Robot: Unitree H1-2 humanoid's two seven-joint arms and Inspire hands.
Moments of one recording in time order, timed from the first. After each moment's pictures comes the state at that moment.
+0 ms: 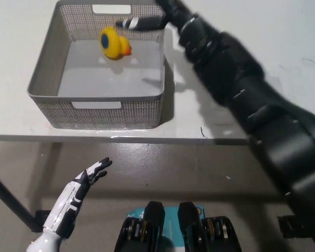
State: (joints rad) left_arm 0.02 0.21 -0.06 -0.11 -0.02 -0.22 -0.22; right_arm -1.44 -0.02 0.22 1.28 -0.35 -0.10 -0.04
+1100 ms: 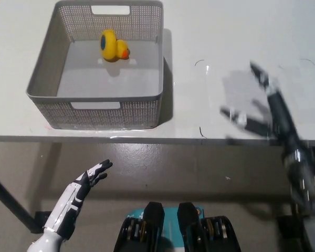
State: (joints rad) left_arm 0.02 0.21 -0.06 -0.10 -0.02 -0.21 -0.22; right_arm -0.34 -0.17 0.09 0.11 -0.26 -0.05 0.00
